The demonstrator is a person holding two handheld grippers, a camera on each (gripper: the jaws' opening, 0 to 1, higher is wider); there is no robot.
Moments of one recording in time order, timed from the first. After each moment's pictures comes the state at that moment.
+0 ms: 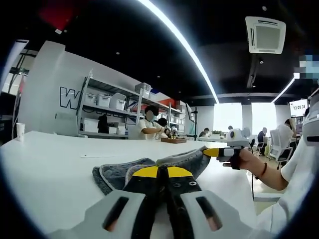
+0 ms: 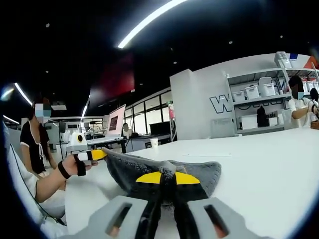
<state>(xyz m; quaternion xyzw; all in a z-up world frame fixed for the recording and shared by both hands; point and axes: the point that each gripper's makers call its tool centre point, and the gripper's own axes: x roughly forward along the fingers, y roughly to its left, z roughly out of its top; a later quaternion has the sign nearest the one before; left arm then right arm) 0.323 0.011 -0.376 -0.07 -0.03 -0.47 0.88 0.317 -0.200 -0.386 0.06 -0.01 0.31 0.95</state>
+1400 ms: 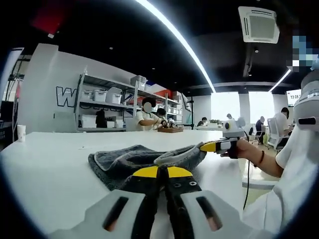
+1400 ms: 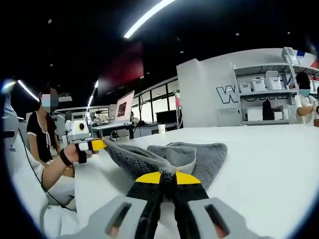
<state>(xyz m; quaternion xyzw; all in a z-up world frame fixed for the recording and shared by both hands) 0.276 0.011 -0.406 -0.03 -0.01 -0.47 0.88 0.278 -0.196 -0.426 0.04 0.04 0.34 0.94</state>
